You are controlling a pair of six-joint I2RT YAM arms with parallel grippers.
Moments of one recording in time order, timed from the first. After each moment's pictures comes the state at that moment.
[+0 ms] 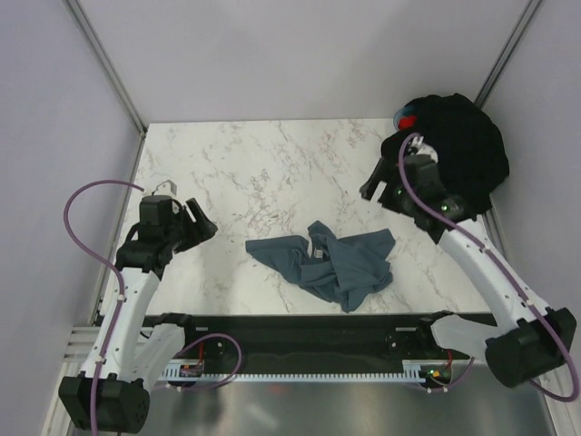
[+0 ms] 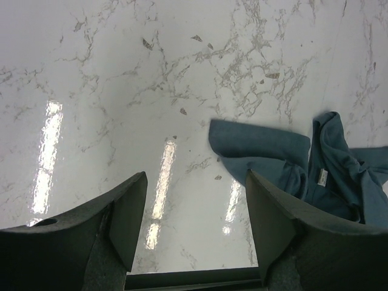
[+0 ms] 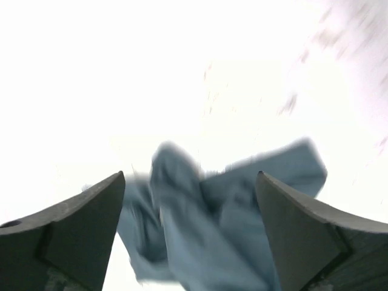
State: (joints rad) left arm -0.05 0.84 0.78 -0.68 0.09 -0.48; right arm 0.25 1.21 1.14 -0.53 0.09 0.65
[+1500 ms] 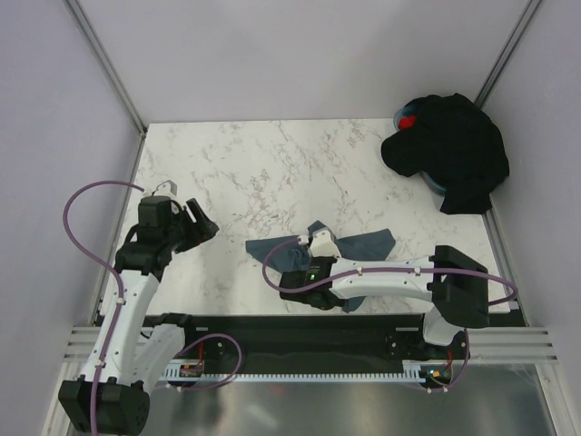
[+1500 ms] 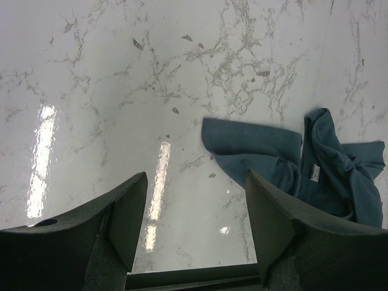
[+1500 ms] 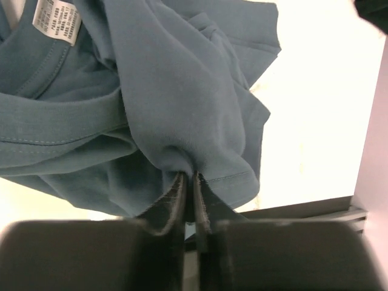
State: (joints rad) left arm -0.05 0.82 0.78 -0.68 0.12 -0.48; right arm 1.32 1.67 1.15 -1.23 0.82 1.09
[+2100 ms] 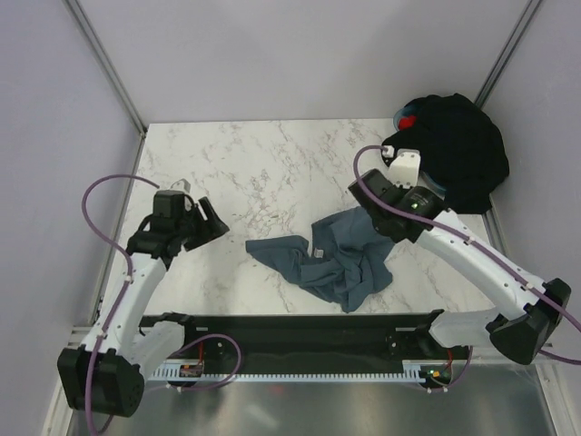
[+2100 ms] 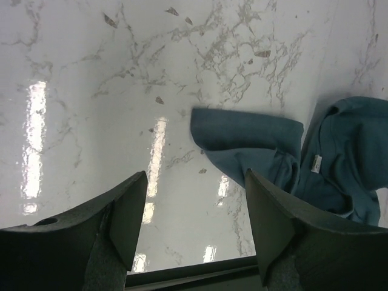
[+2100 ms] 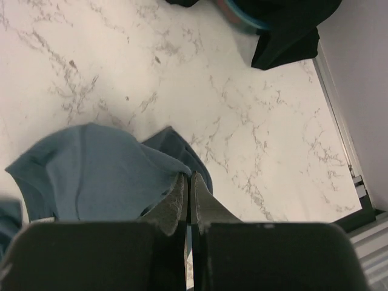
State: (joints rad) left arm -0.10 0.93 0.78 -0.63 0.13 -0.52; right arm 0.76 1.29 1.32 -1.13 0.88 0.77
